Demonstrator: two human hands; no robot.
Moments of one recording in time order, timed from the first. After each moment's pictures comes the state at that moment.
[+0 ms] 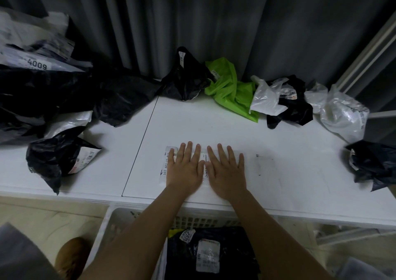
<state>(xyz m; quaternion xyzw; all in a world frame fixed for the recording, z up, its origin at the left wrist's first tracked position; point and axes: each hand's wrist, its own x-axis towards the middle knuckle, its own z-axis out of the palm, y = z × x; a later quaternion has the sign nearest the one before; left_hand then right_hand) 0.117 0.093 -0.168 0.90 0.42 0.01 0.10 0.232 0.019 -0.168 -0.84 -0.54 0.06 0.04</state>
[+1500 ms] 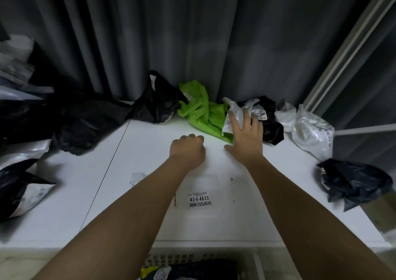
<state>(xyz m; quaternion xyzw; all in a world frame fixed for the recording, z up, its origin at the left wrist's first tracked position) 0.225 0.131 -0.069 0.93 0.36 0.06 0.08 0.393 0.060 -0.093 -0.85 -0.49 -0.18 0.06</state>
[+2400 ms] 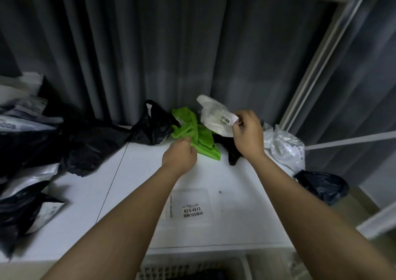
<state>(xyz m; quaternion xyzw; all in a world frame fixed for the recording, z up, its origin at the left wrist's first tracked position) 0.208 0.116 -0.009 0.87 0.39 0.18 0.24 0.376 0.029 0.022 -0.74 -0.48 -0.18 0.45</state>
